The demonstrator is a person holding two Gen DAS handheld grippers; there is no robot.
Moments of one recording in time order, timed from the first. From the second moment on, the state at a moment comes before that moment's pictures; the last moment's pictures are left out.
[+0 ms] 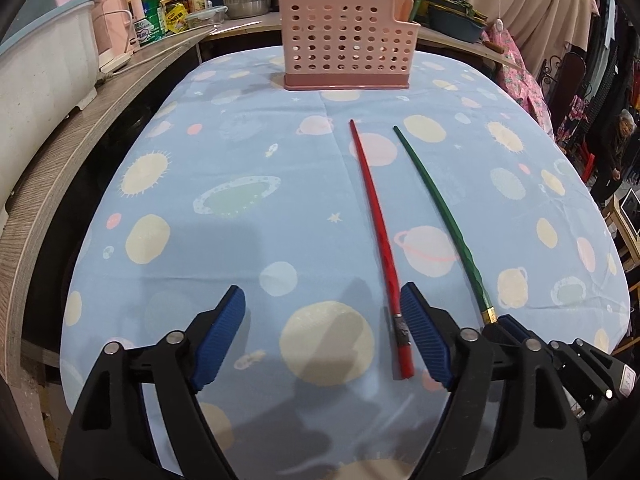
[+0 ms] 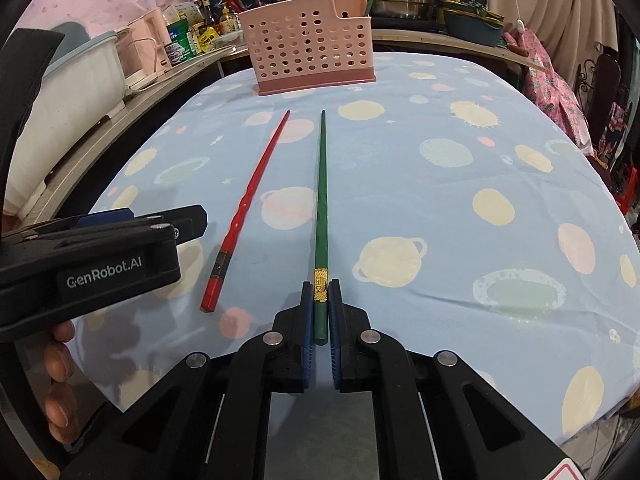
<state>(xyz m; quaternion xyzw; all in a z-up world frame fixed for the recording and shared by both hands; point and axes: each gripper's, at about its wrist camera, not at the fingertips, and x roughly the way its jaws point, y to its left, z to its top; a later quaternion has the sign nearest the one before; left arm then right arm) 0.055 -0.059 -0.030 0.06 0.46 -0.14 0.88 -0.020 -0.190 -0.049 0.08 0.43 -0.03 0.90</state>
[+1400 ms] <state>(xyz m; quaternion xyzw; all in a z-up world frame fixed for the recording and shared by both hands) 0.042 -0.068 -0.048 0.05 0.49 -0.16 0.86 -0.039 -0.201 -0.050 0.10 0.43 -0.03 0.90</state>
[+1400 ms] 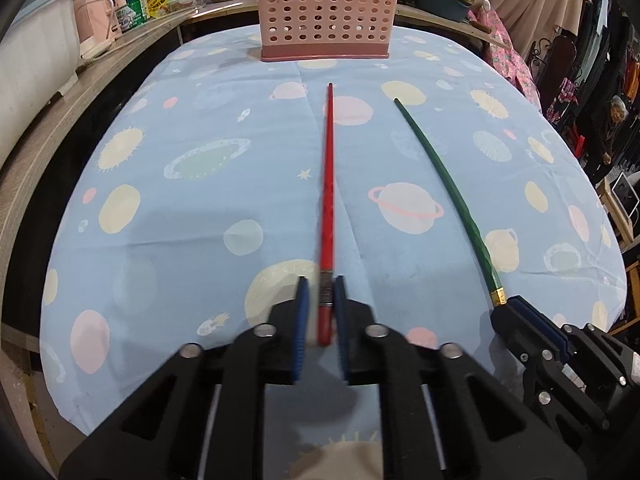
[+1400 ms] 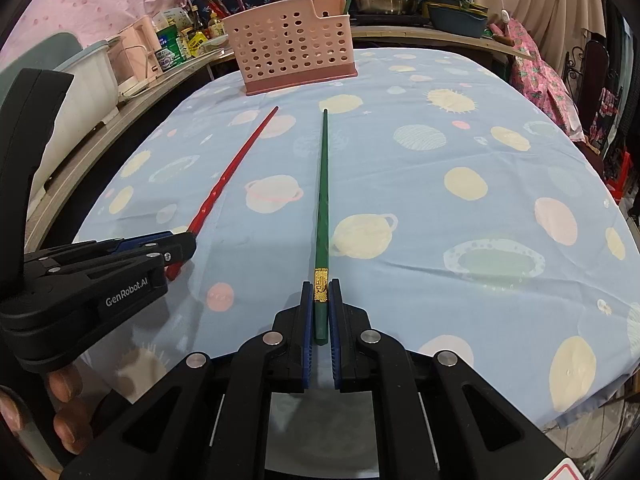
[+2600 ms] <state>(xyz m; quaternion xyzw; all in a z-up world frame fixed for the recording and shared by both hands) 0.087 -0.018 0.080 -0.03 0.41 -0.17 0.90 0.008 -0.225 0.099 0.13 0.28 -0.01 0.95</state>
